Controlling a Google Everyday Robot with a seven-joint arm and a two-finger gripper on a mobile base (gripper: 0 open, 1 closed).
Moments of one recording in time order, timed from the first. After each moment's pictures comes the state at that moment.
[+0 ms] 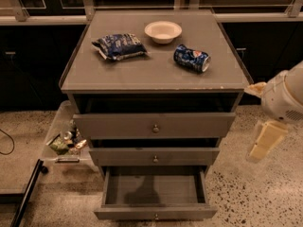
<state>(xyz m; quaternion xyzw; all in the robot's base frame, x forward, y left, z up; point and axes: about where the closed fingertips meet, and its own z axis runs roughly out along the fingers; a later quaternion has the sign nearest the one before) 0.444 -0.247 0.852 -0.59 0.78 0.02 0.19</state>
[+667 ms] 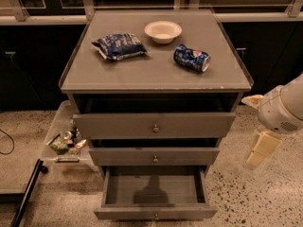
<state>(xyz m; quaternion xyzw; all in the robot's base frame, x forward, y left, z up) 0.447 -0.259 0.810 -0.58 0.79 0.04 0.20</state>
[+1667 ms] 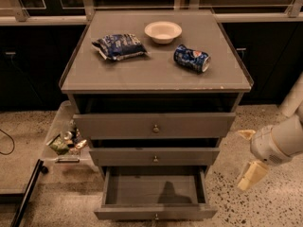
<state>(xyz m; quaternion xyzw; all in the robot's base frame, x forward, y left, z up) 0.435 -0.269 0.691 -0.54 0.80 0.14 0.21</state>
